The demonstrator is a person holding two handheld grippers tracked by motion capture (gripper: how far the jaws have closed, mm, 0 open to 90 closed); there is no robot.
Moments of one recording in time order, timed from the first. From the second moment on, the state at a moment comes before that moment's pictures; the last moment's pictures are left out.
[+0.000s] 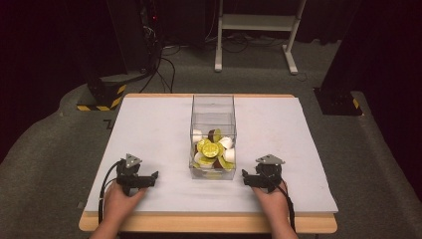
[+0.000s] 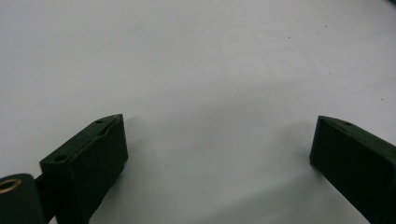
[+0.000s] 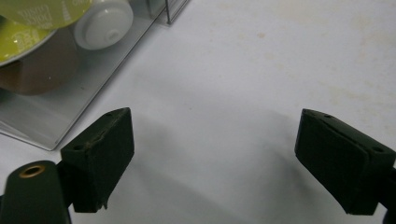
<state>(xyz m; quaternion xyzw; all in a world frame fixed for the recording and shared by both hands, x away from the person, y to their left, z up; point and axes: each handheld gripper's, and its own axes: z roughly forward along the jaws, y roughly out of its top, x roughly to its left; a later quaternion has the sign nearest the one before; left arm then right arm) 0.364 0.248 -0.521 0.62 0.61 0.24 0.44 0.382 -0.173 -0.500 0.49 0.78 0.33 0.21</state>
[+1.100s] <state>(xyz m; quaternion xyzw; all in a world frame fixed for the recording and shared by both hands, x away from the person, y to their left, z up) 0.364 0.248 -0.521 0.62 0.61 0.24 0.44 0.371 -0.162 -0.476 0.43 0.79 0.37 0.24</state>
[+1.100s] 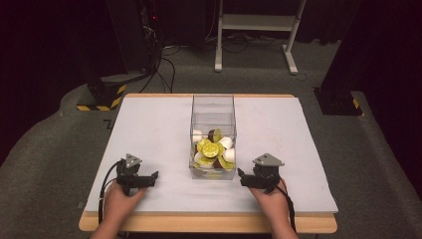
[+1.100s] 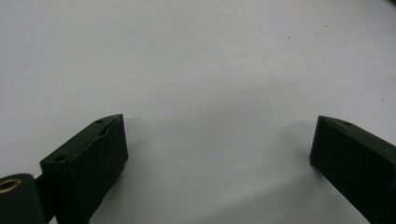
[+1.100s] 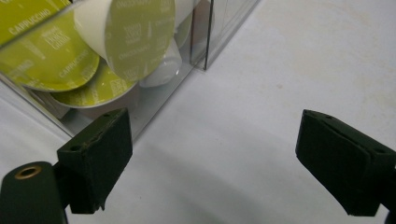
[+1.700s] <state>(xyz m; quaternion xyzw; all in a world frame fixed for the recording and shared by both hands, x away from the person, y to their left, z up) 0.364 0.248 -0.521 0.62 0.61 0.24 0.44 0.378 -0.168 -0.450 0.44 0.76 0.40 0.26</state>
